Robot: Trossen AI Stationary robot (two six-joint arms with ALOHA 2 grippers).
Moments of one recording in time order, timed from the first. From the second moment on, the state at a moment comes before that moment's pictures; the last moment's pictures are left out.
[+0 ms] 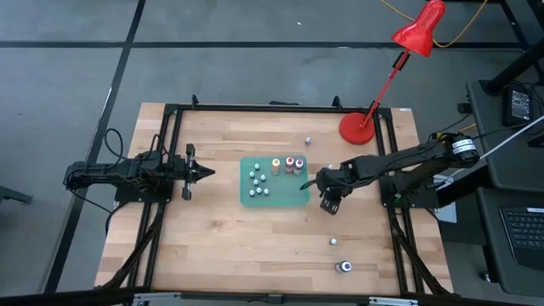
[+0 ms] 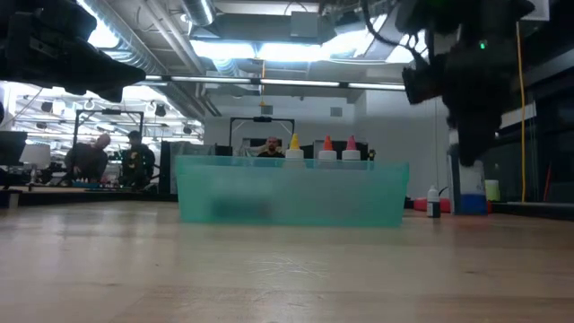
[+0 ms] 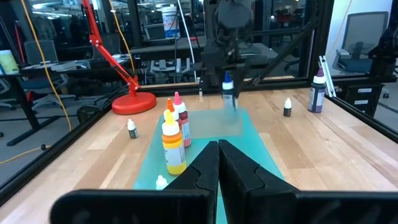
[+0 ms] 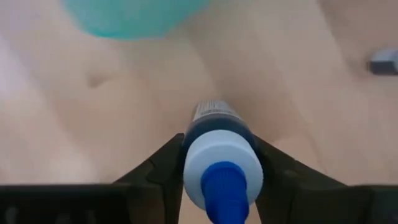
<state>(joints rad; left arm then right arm) 0.04 0.02 0.06 -0.08 -0.03 0.07 0.13 1.41 0.88 -0.80 -0.02 0.67</state>
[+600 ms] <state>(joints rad) 0.04 0.02 0.06 -0.08 -0.03 0.07 0.22 1.41 1.56 -1.32 0.06 0.53</state>
